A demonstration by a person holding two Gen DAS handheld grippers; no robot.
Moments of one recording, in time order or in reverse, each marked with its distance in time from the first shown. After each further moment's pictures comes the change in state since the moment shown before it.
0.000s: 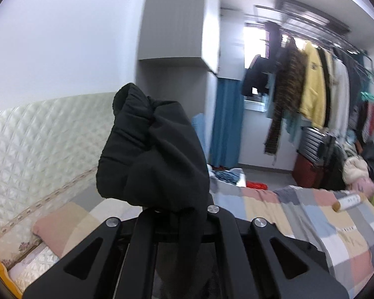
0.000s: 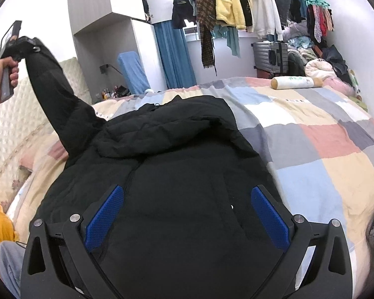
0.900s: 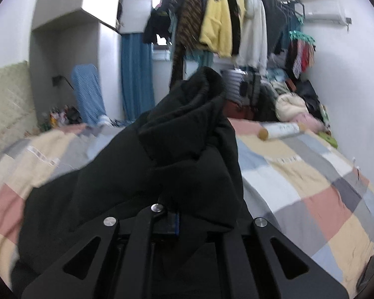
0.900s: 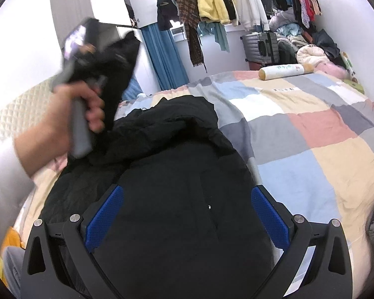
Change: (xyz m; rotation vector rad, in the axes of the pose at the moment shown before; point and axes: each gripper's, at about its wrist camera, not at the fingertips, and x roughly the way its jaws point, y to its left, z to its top) left arm 0.040 -0.280 -0.188 0.171 0.230 -0.396; right arm -0.004 -0.053 0.003 0.088 0.009 0.018
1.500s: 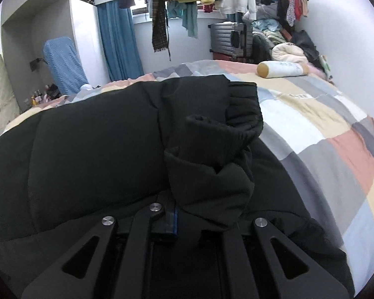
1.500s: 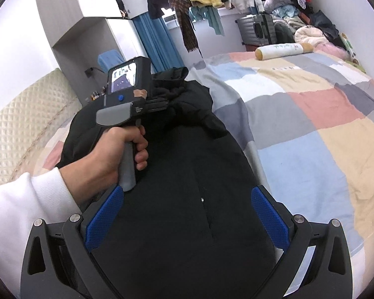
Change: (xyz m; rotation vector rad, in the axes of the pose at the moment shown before) left arm 0.086 -0.035 -0.076 0.113 0.196 -0.002; right arm 0.035 -0.024 -0.004 0.057 0.085 0.011
